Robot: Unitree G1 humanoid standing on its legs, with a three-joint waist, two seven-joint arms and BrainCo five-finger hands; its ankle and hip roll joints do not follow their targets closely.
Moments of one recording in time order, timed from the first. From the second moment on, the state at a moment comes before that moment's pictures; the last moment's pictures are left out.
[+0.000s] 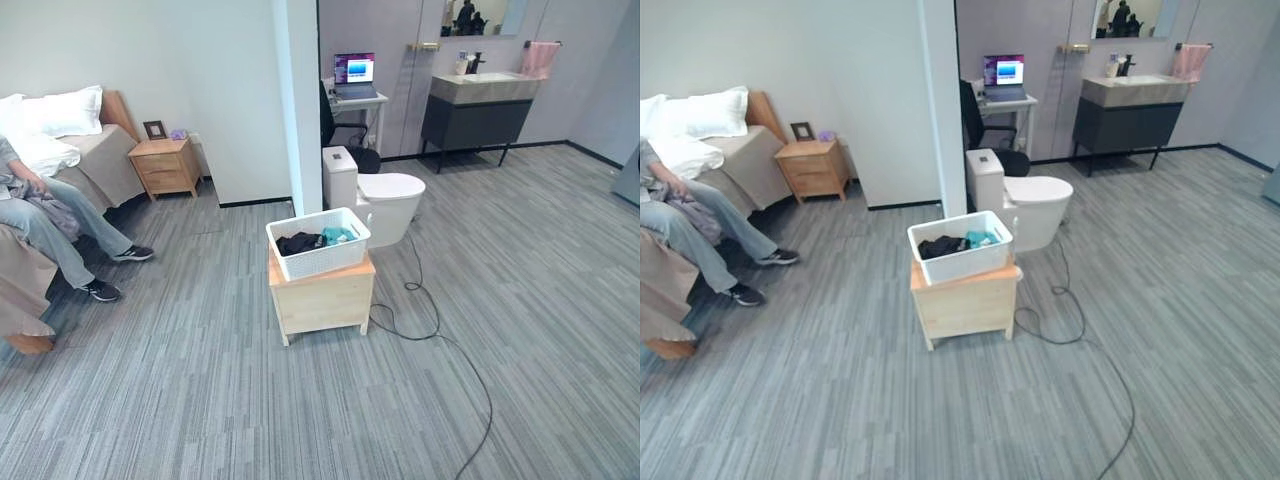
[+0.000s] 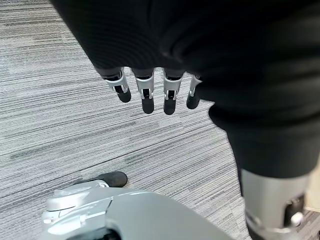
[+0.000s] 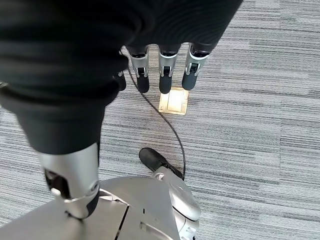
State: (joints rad) left arm 0.08 0.19 -0.20 1.28 -0.08 -0.11 -0.01; right arm 0.07 -0.29 0.27 1.39 -0.01 -0.03 0.00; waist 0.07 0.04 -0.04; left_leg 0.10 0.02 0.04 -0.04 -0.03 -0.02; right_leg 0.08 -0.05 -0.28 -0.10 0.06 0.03
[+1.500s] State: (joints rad) left arm 0.00 0.23 -0.13 1.28 -0.19 -0.13 0.00; right arm 0.00 -0.28 0.25 1.30 0.10 -0.05 0.00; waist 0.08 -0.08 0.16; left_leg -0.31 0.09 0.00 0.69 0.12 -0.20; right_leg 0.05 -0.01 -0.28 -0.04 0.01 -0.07
